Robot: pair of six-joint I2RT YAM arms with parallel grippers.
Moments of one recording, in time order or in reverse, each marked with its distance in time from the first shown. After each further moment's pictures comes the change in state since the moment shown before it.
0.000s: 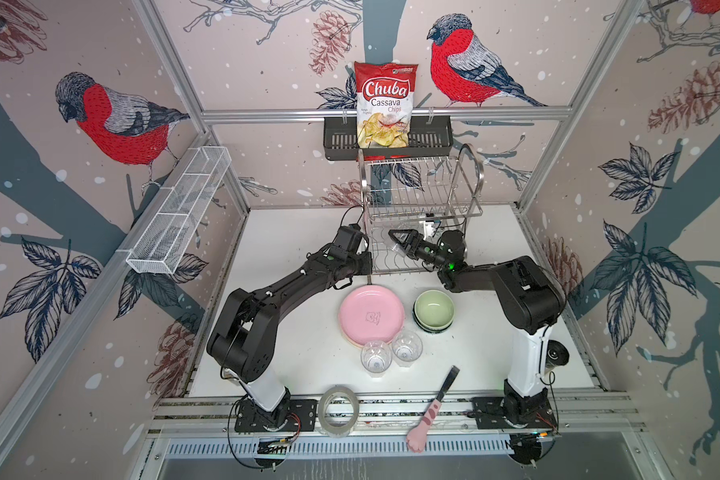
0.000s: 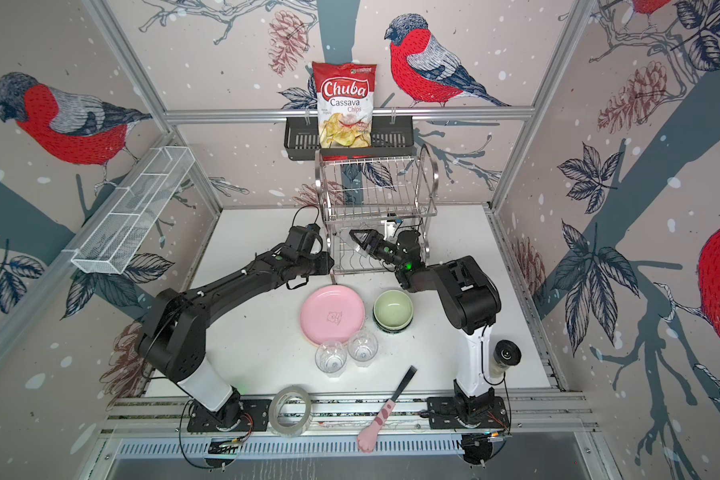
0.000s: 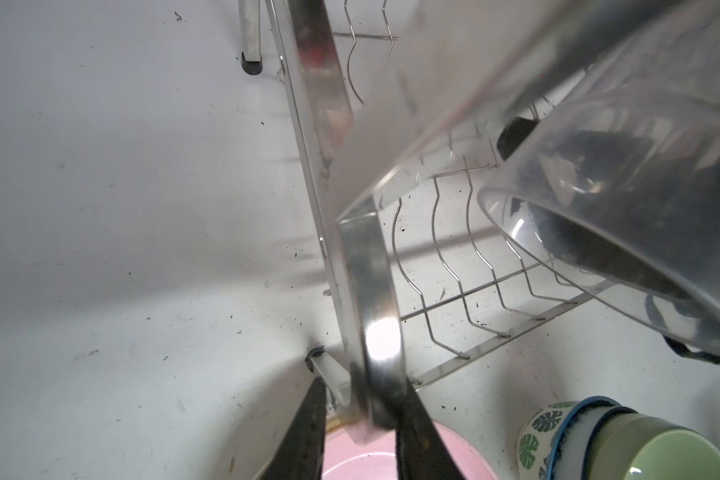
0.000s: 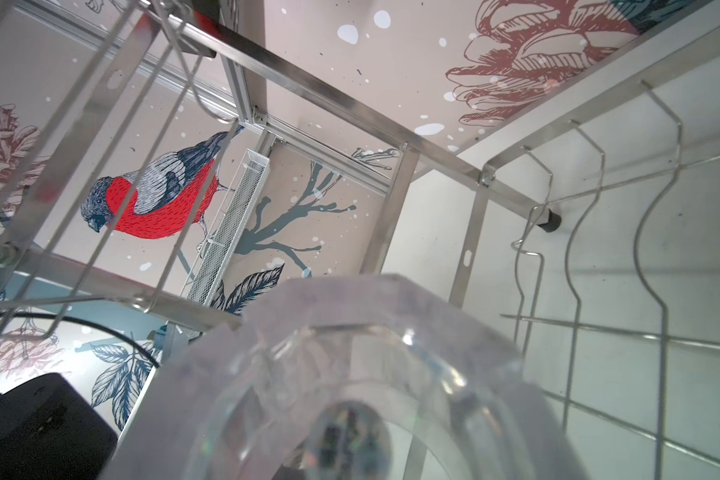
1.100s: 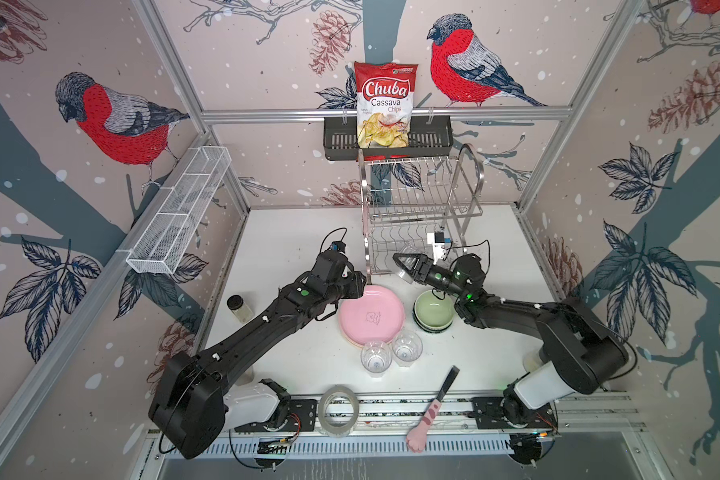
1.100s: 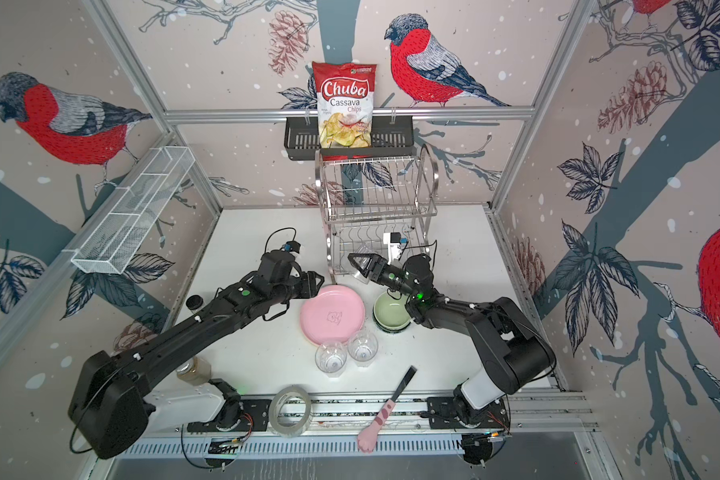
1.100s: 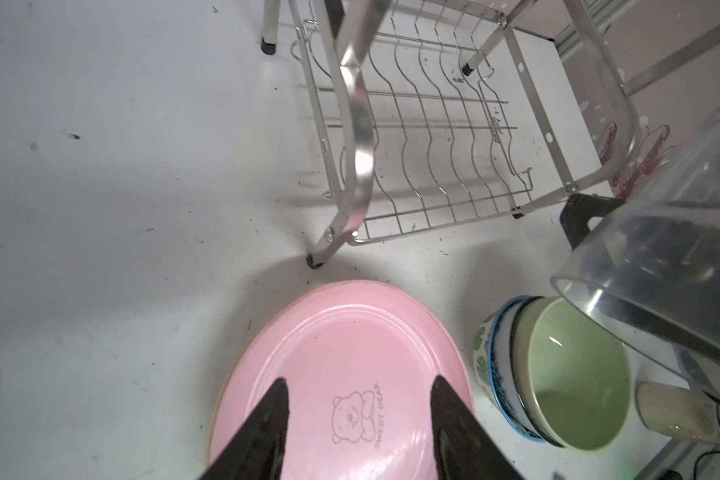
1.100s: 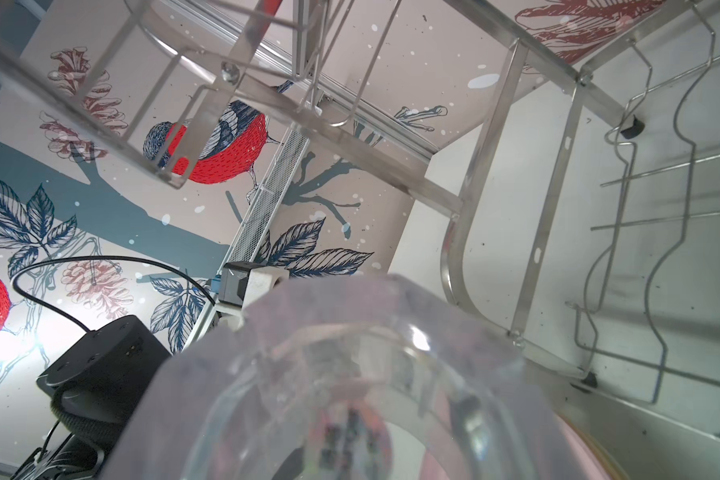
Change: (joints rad) left arm -0.106 -0.436 -0.291 -0.040 -0.056 -0.090; right arm 0.135 -0.499 -0.405 -0.090 0.097 -0.048
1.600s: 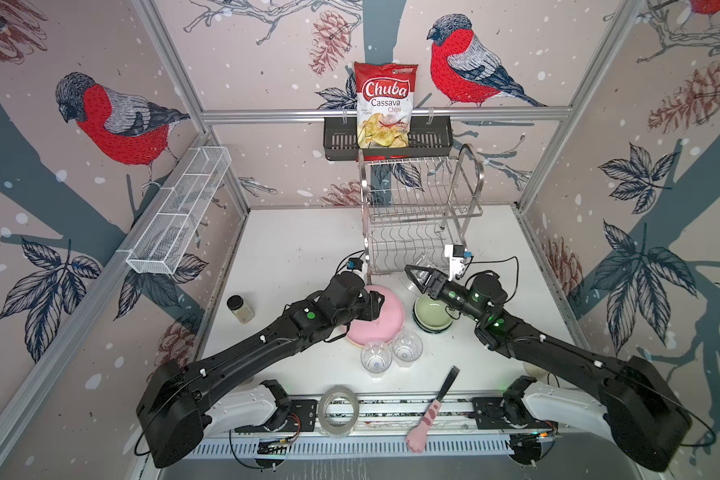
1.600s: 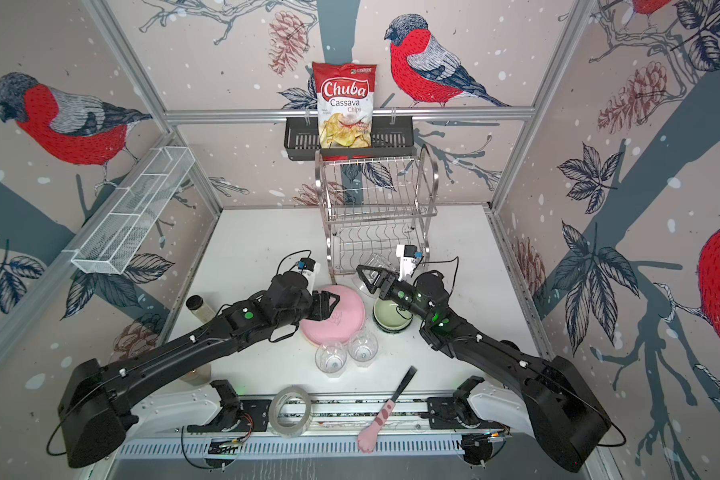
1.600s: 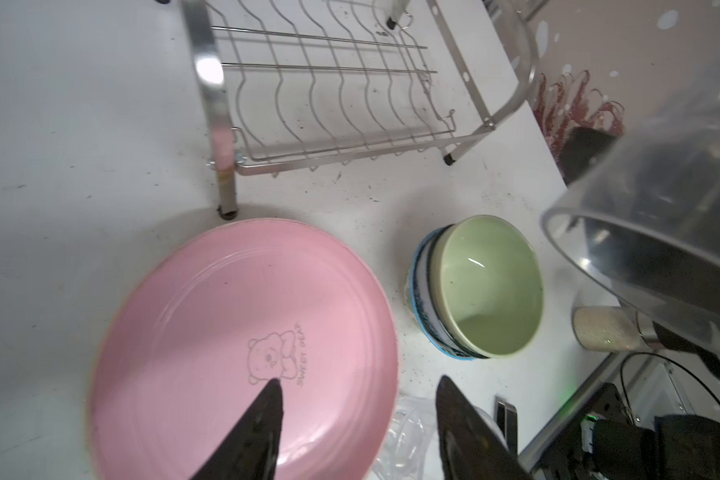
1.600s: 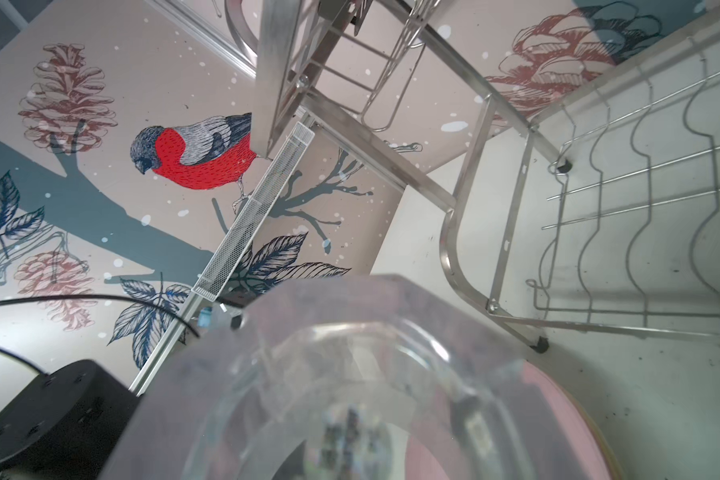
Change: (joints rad) left arm -0.243 -0.084 -0.062 0.039 -0.065 -0.088; right arm 0.097 -0.400 -0.130 -0.320 0.277 -0.113
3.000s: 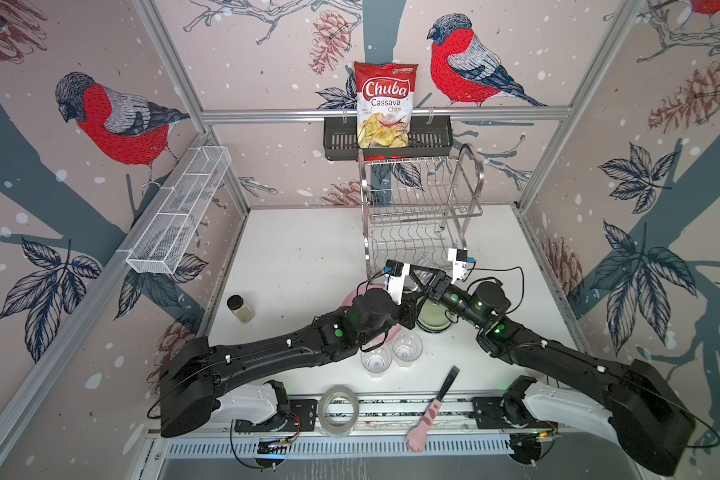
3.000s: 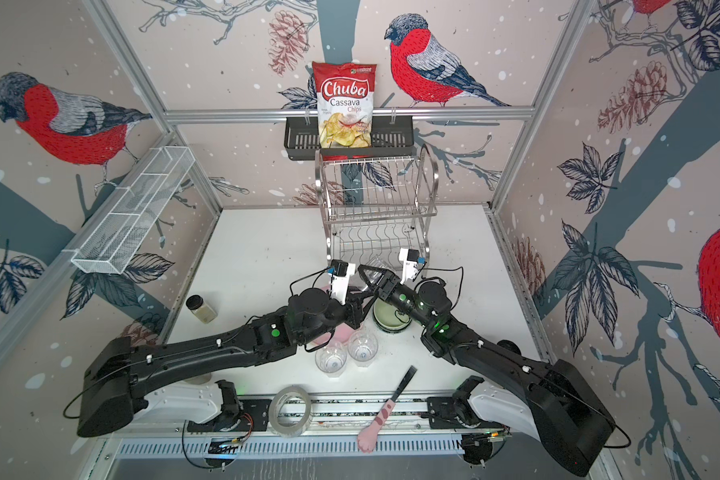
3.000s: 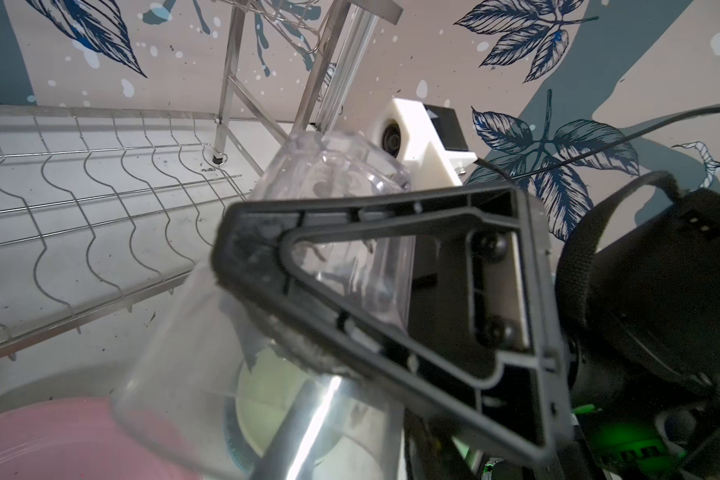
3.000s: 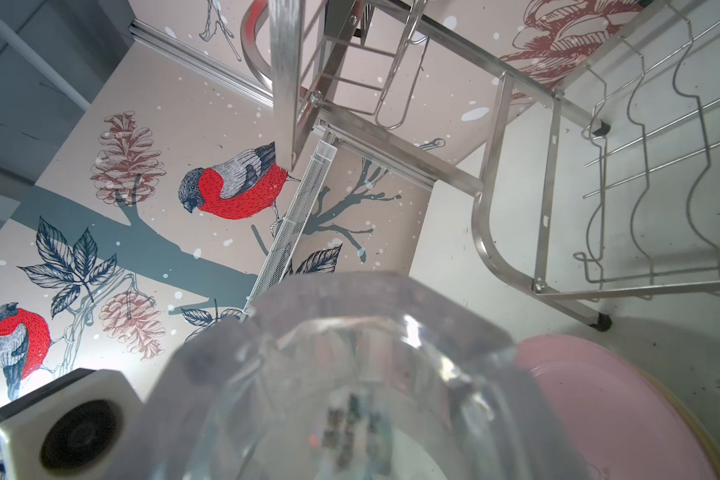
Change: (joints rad) left arm -0.248 0.126 0.024 0.523 -0.143 0.089; right arm 0.046 -0.017 -0.038 0.122 0.021 0.220
